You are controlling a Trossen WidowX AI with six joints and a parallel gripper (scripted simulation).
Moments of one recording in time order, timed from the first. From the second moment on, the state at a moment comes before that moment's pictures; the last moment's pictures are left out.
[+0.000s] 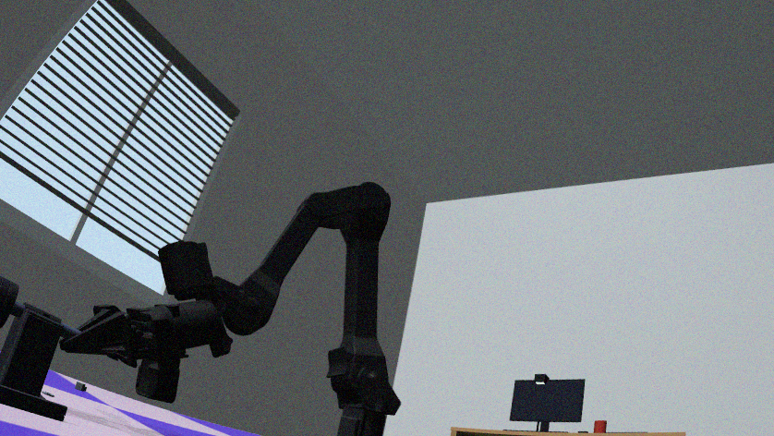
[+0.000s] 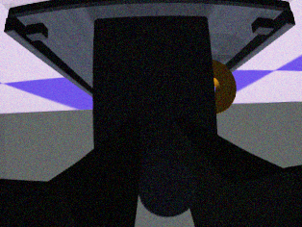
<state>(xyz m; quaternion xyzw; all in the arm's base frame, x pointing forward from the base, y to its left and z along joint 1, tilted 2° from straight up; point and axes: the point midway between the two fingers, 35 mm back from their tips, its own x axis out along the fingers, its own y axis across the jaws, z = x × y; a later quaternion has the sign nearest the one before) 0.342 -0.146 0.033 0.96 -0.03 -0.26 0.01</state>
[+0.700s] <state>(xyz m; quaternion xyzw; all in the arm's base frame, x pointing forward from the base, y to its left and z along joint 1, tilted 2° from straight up) 0.349 -0.147 0.033 0.96 -0.03 -0.26 0.01</state>
